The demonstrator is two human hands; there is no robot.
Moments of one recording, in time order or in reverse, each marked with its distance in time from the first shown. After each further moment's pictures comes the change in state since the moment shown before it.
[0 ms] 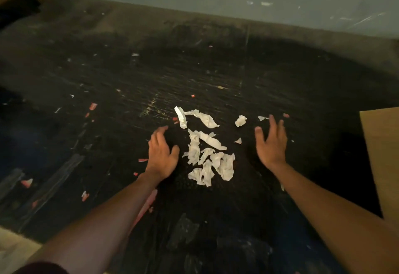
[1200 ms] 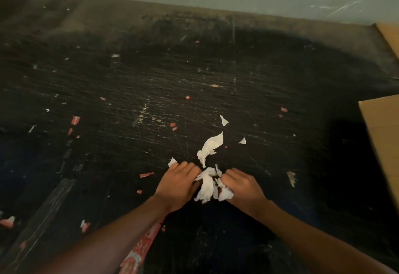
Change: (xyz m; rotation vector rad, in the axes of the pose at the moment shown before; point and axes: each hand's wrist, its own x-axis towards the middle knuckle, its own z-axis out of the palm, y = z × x) left_hand -0.015 -0.022 0.009 0.443 -0.323 0.769; right_hand -0.106 -0.018 0.061 -0.224 -0.168 -0.858
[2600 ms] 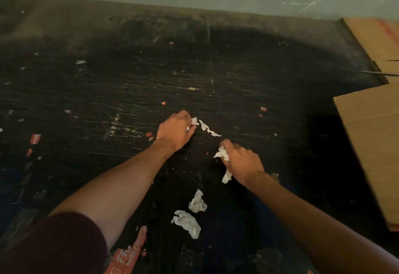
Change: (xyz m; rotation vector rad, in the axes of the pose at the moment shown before) left_hand 0.172 -0.036 -0.022 0.032 -0.088 -0.232; right_hand 0.051 0.048 -0.054 -0.140 -0.377 0.648
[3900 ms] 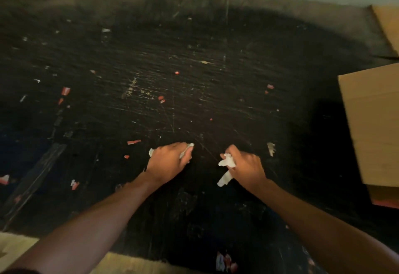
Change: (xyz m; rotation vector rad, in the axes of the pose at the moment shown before) left_hand -0.195 0.034 0.038 -0.168 0.213 -0.007; right_hand -0.095 0.015 0.049 0.145 0.096 -0.204
